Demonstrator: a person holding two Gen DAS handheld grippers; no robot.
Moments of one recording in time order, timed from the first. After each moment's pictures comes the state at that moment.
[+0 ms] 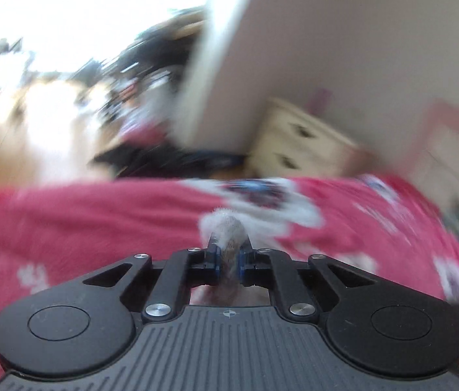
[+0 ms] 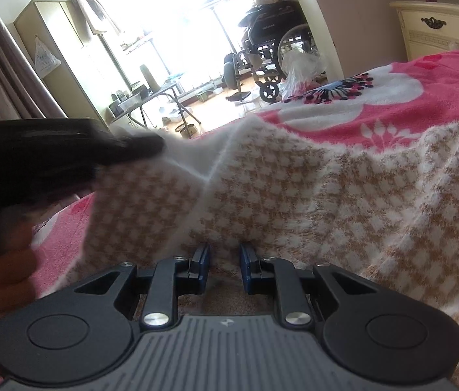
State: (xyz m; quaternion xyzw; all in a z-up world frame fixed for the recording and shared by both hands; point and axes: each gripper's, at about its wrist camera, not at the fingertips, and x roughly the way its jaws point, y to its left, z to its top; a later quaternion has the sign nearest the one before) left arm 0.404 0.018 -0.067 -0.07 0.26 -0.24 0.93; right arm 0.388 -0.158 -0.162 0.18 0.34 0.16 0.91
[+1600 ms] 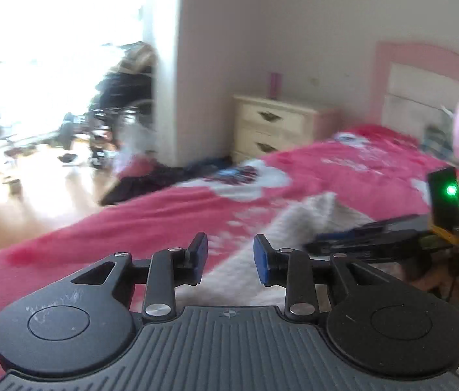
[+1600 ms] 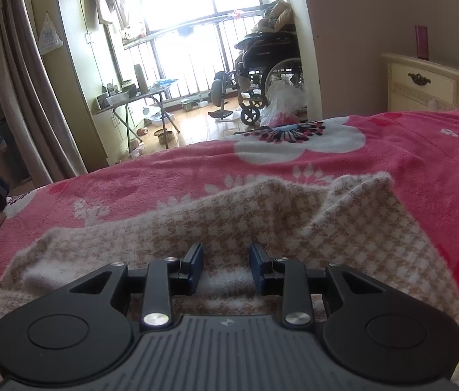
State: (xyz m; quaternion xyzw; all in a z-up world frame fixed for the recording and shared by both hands) left arm 0.304 0.030 -0.040 0.06 0.24 -0.27 0.93; right arm 0.353 -0.207 -0.128 0.07 0.31 0.13 0.94
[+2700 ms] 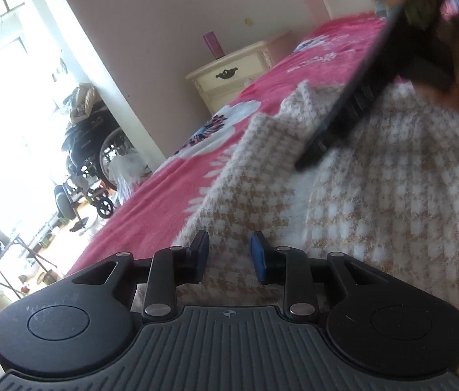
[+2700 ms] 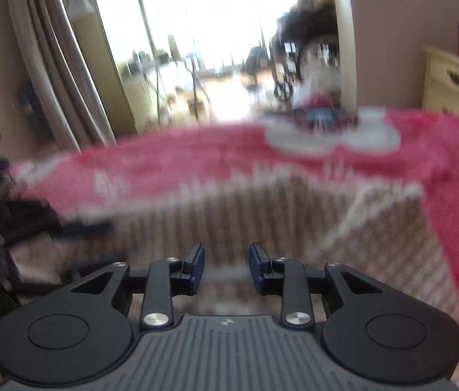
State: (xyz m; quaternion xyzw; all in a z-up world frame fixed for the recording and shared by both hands) left arm 0.292 -0.012 -0.119 0.31 0.19 -0.26 0.89; right arm 0.373 -0.202 -0.129 0.02 0.37 0.19 0.91
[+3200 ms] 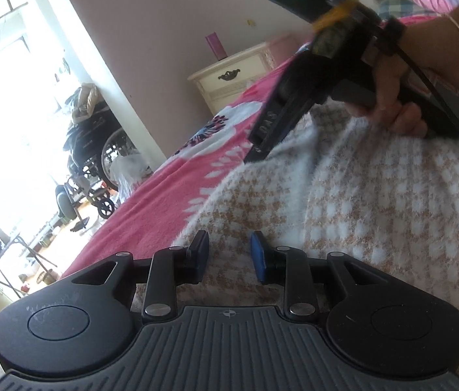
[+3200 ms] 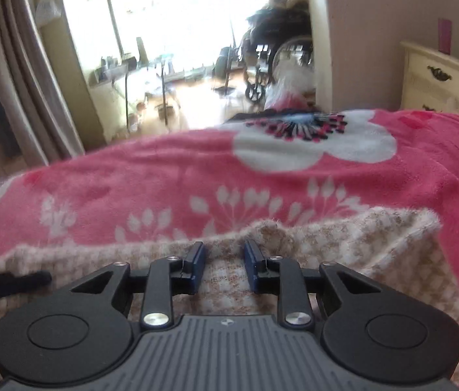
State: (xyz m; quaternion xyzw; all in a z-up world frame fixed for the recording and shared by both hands) left arm 0.289 -0.013 -0.123 0.31 0.18 -0.26 0.90; right arm 0.432 -0.189 -0.138 0.04 0.35 0.14 0.93
